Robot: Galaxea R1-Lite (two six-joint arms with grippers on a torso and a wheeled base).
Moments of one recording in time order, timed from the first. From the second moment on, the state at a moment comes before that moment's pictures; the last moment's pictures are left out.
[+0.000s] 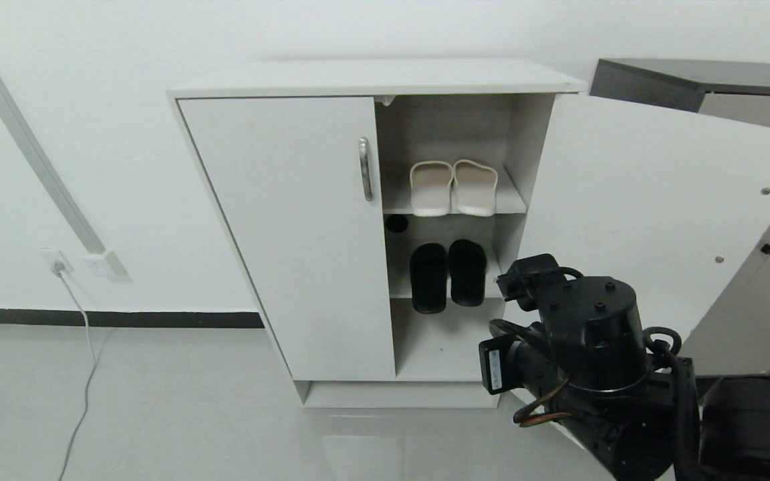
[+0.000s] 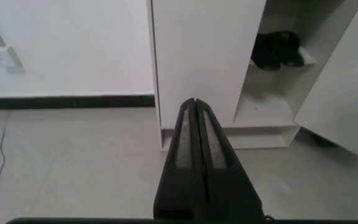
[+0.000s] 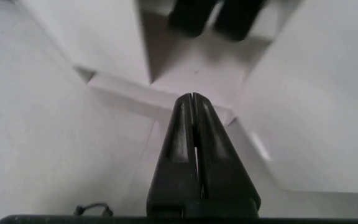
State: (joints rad) left arm 0.00 0.00 0.00 0.00 -0.01 0.00; right arm 0.93 1.75 -0.80 -0.59 -0.61 0.20
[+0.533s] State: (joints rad) left arm 0.00 0.00 0.00 0.00 -0.01 0.00; right arm 0.93 1.75 -0.80 -0.59 -0.61 0.19
